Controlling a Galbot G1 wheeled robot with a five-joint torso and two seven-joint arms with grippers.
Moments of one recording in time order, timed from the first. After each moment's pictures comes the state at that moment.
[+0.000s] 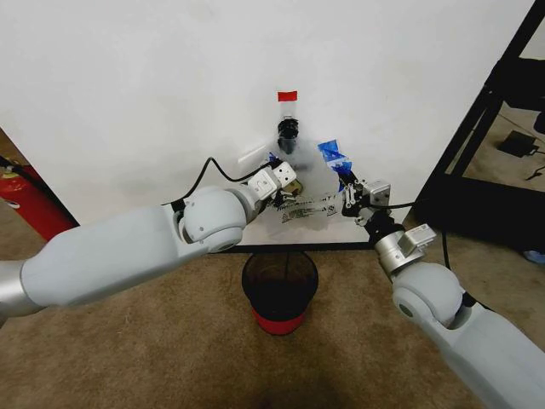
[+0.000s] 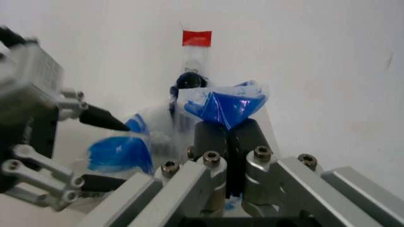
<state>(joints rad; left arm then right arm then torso) -0.11 -0.84 0.77 -1.93 -0.82 0.70 -0.37 -0.93 0.83 0.12 2.10 0.52 -0.03 0.25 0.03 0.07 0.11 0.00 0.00</state>
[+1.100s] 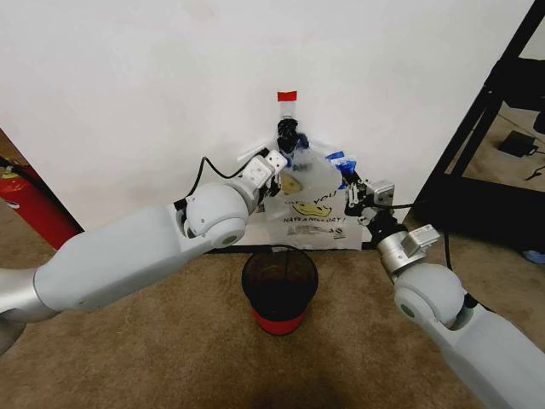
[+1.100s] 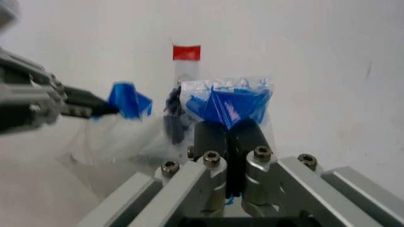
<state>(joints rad) 0.03 -0.84 0.54 -2.01 -0.97 0.64 -0.60 -0.96 0.83 0.17 2.13 0.55 -0.01 0.26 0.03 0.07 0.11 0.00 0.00</state>
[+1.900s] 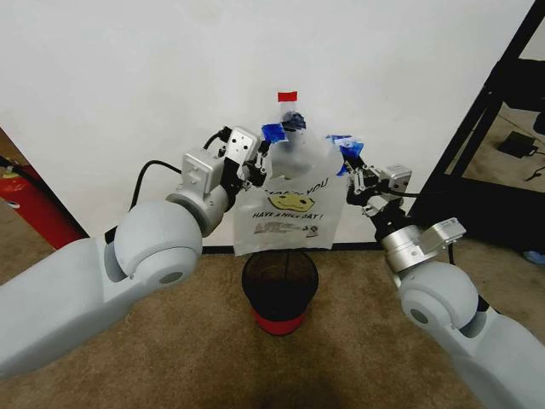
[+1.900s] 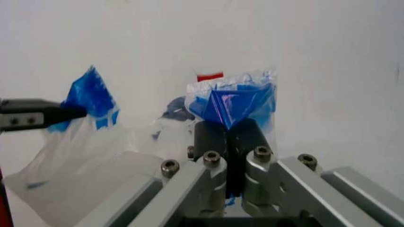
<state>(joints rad) 0.33 -0.74 0.25 -2.27 -0.99 0.58 -0.62 -0.95 0.86 0.14 2.21 0.68 -0.01 0.30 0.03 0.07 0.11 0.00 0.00</state>
